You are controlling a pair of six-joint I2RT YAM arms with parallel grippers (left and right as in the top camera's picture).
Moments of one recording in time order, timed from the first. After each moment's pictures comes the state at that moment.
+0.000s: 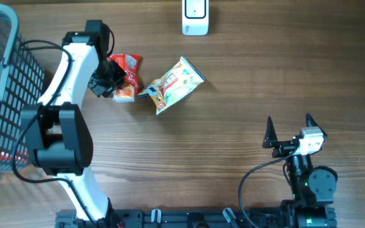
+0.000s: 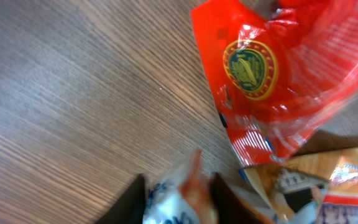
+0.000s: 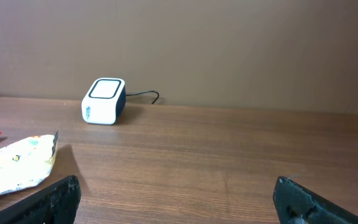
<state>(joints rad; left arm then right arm) -0.03 2.01 1.62 -1.18 0.02 -0.74 0.00 0.02 0.01 0.00 -0.07 -0.03</state>
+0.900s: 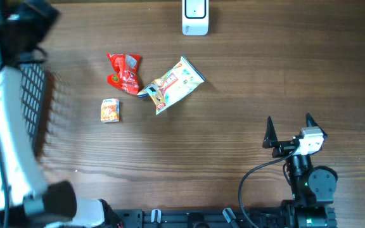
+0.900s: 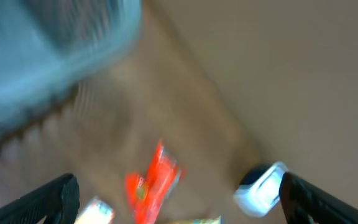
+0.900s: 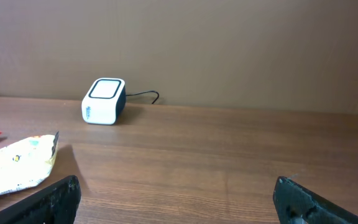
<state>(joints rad) 0.24 1.64 2.01 -1.12 0.02 -0.73 0.00 0.02 0.01 0.00 -0.07 -0.03</state>
